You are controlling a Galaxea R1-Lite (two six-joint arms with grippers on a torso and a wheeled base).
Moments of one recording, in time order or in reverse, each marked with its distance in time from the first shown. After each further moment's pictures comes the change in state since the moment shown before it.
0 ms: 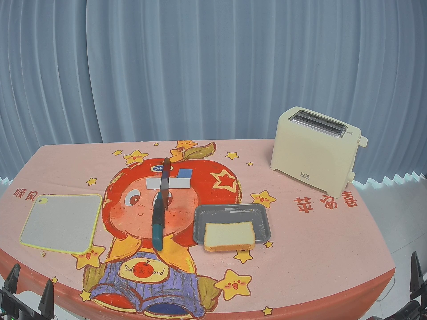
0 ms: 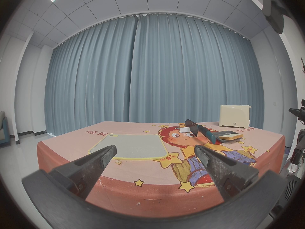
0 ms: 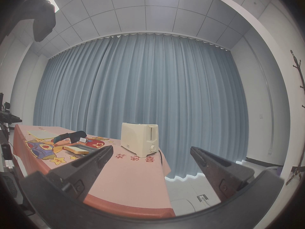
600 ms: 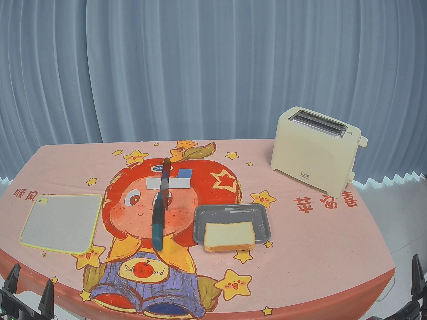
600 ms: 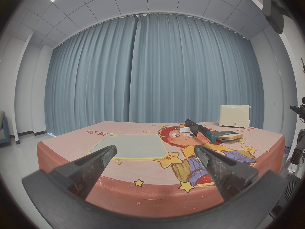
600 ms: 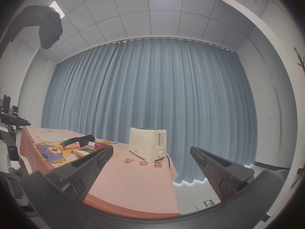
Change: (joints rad) left arm 0.000 0.000 0.000 0.000 0.000 0.000; right arm 0.002 0.000 -0.027 -0.007 0.086 0.009
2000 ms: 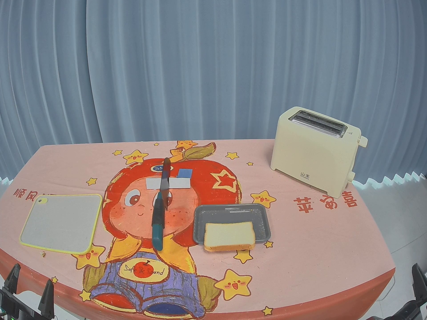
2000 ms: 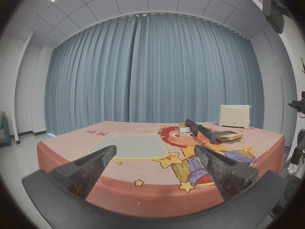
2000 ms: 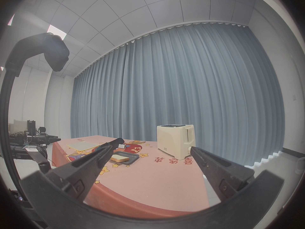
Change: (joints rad) left arm 0.000 0.000 0.000 0.000 0.000 0.000; right arm 0.087 0.105 -0.124 0.093 0.179 0.126
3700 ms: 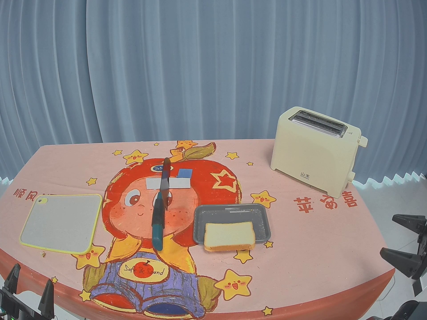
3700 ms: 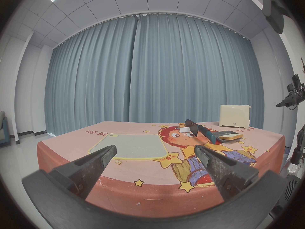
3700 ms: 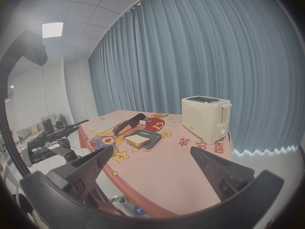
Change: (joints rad) left arm 0.000 0.000 0.000 0.000 0.000 0.000; right arm 0.211 0.616 -0.213 -0.007 0.084 -0.042
